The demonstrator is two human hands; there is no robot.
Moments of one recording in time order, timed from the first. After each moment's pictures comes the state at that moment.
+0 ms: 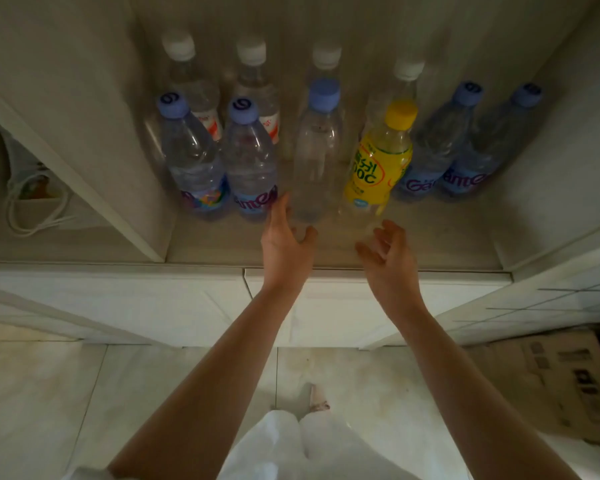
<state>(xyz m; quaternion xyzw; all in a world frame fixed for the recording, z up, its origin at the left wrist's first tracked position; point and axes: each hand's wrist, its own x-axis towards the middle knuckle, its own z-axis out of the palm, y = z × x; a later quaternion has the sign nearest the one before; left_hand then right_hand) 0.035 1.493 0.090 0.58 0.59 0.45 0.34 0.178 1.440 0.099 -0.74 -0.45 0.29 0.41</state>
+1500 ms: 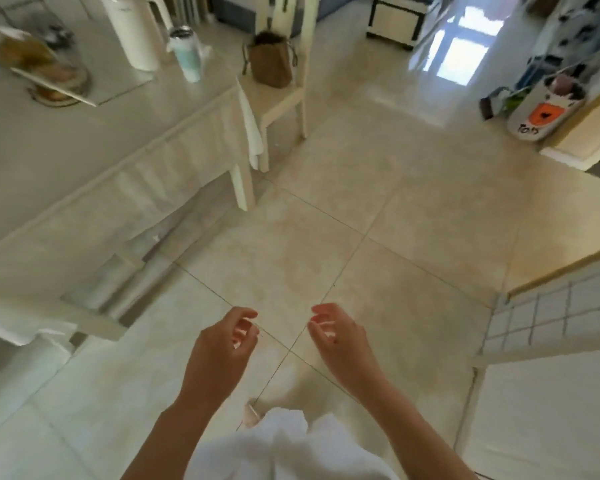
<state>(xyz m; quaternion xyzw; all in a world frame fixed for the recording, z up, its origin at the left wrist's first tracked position) 0.096 0.746 0.061 -0.26 0.87 0.41 -0.04 0.003 0.917 0.061 0.11 -0.86 0.44 -0.23</state>
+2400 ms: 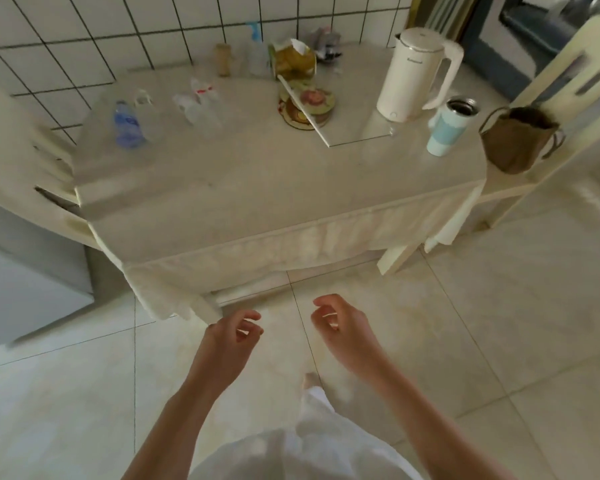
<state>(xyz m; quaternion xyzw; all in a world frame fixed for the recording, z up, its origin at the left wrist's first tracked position) 0.066 0.387 0.048 -0.56 0.68 0.46 -0.10 -0.128 0.463 0.052 0.41 -0.77 0.31 -0.38</state>
